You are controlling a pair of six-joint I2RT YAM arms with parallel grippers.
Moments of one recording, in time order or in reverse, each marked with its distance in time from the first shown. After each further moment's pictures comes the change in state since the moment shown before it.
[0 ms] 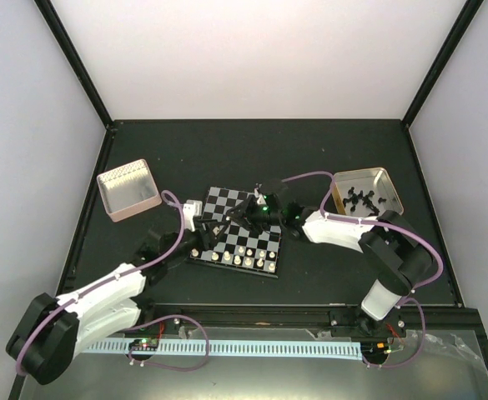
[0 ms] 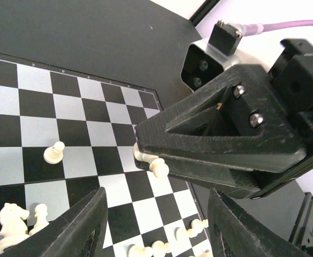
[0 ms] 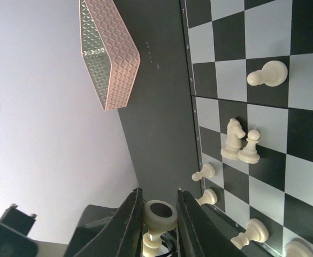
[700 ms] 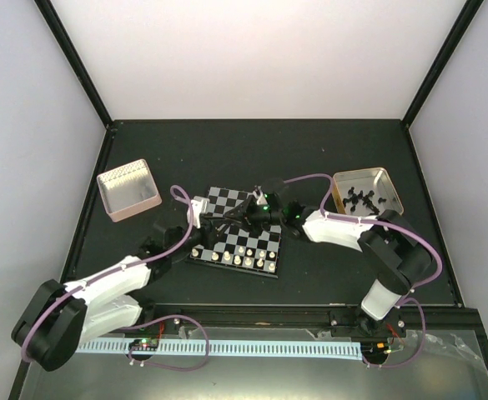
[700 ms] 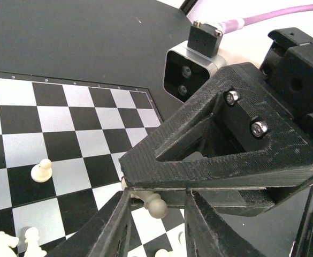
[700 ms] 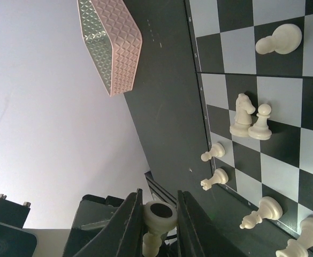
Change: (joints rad) left arm -0.006 0.100 0.047 0.031 0.036 0.097; right arm -0.003 0.004 0.000 0.016 -0.092 0.084
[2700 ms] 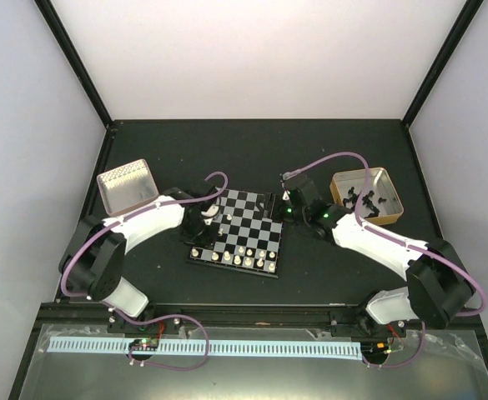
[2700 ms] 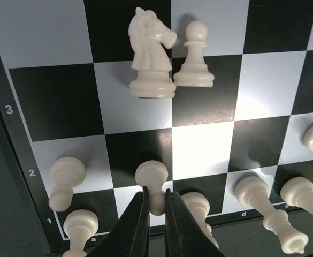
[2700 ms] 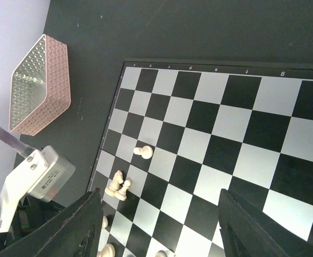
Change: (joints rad) left arm -0.006 0.506 0.655 -1.269 -0.163 0.149; right arm -0.082 -0.293 -0.045 -0.387 0.397 -0.706
